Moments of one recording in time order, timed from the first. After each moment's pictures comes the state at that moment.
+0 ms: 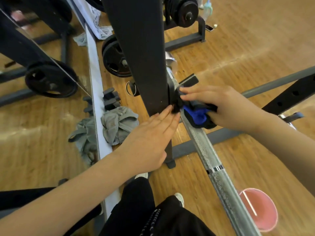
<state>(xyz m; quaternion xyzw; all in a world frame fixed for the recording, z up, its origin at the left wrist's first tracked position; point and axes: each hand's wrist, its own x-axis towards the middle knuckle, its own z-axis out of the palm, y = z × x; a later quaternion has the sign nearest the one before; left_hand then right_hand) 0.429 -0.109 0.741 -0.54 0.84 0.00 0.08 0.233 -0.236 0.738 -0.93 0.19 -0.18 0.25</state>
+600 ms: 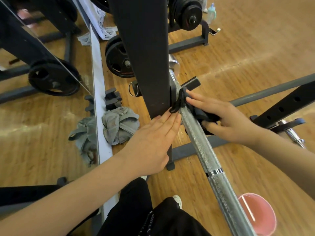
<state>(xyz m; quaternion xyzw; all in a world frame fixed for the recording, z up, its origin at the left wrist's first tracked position) 0.424 -0.106 0.735 -0.56 0.83 -0.01 0.05 0.223 -0.225 0.713 -0.89 0.19 -0.20 0.36</state>
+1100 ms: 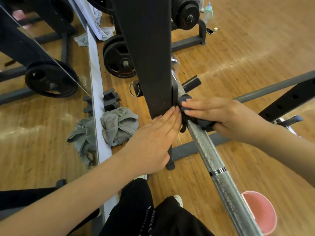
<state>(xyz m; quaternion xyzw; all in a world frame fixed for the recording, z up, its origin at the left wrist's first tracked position) 0.427 -0.108 0.735 -0.55 0.84 -0.02 0.04 0.231 -0.223 0.730 -0.95 0.12 -0.22 0.20</state>
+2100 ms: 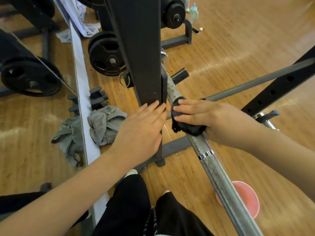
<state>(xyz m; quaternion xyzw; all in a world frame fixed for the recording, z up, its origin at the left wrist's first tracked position) 0.426 -0.101 0.731 -0.57 0.82 -0.05 -0.06 0.225 -0.182 0.742 -0.97 0.17 -0.13 0.09</state>
